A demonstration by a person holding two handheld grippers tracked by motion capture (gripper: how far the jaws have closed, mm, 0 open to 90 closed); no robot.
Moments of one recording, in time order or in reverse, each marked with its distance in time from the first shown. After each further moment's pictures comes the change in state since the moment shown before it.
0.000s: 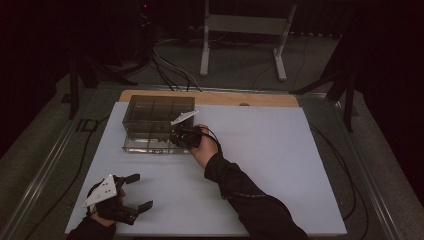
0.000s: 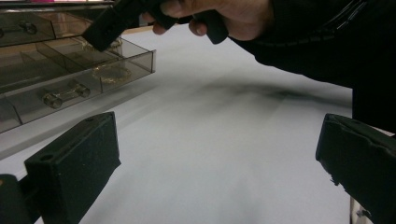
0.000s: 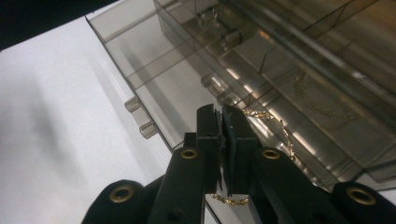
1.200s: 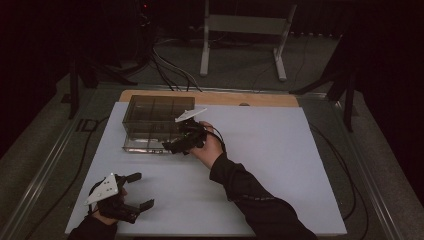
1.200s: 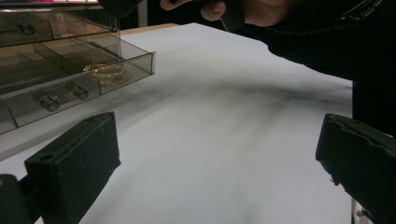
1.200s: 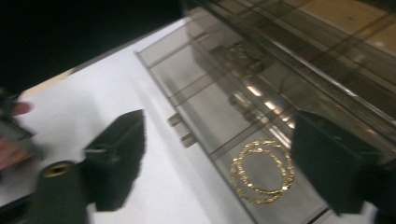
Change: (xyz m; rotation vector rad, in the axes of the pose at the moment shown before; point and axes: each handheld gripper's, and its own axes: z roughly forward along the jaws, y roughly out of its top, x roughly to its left) left arm 0.001 0.002 0.005 0.000 -0.006 -0.013; right arm 0.005 0.004 -0.031 -0.091 0.113 0.036
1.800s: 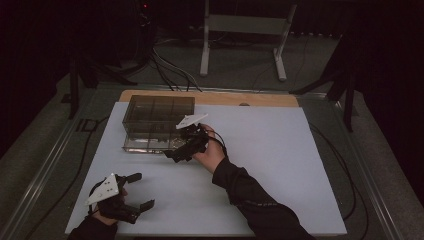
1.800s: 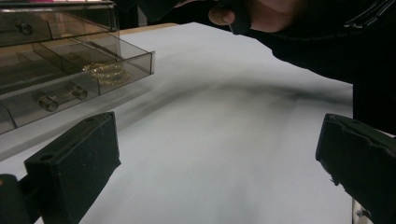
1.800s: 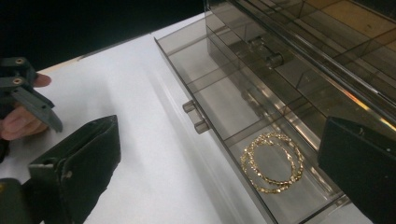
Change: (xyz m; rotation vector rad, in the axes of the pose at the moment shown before) left arm 0.000 -0.001 0.000 0.005 -0.001 0.008; right arm 0.007 -0.011 -0.006 -0.016 0.017 -0.093
